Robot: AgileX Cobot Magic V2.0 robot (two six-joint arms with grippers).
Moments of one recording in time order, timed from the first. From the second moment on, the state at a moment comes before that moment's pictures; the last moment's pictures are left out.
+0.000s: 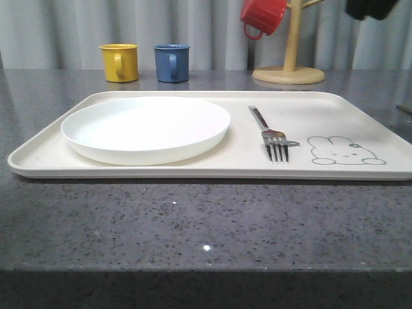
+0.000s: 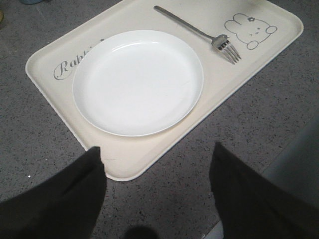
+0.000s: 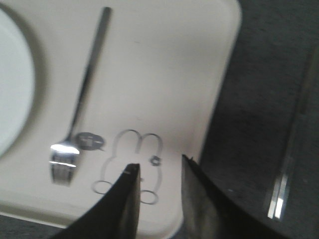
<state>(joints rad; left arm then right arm) -0.64 0.78 -0.93 -0.01 0.88 0.13 0.33 1.49 -1.52 -0.06 1.24 0.23</state>
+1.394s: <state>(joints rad) -0.64 0.78 -0.93 -0.01 0.88 0.13 -0.06 1.71 -1.35 0.03 1.14 -0.09</state>
